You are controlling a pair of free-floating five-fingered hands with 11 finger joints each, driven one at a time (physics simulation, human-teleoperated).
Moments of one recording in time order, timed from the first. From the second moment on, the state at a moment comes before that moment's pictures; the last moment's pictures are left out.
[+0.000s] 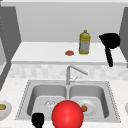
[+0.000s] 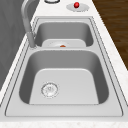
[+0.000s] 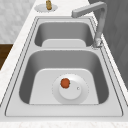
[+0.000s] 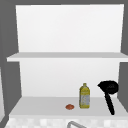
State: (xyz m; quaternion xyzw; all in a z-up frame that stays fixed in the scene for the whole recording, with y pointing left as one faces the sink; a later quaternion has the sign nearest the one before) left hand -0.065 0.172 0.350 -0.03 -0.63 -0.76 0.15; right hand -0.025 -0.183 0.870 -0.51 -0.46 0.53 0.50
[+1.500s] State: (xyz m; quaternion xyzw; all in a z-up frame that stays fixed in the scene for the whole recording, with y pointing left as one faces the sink) left hand -0.065 0.172 0.350 -0.03 -0.63 -0.76 0.15; right hand 0.094 -0.118 0.983 -0.48 -0.41 0.58 0.52
